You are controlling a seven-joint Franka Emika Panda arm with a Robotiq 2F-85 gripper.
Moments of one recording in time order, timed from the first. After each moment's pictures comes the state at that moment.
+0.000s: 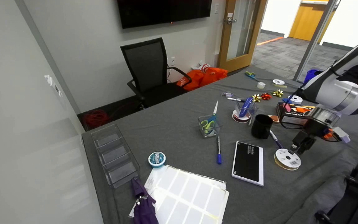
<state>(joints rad) -0.25 0.41 -0.15 -2.46 0.94 2.30 -1.09</state>
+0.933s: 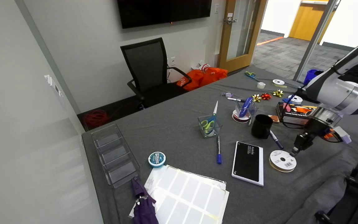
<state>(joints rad) -0.27 0.41 -0.14 -2.46 0.97 2.29 -1.10</state>
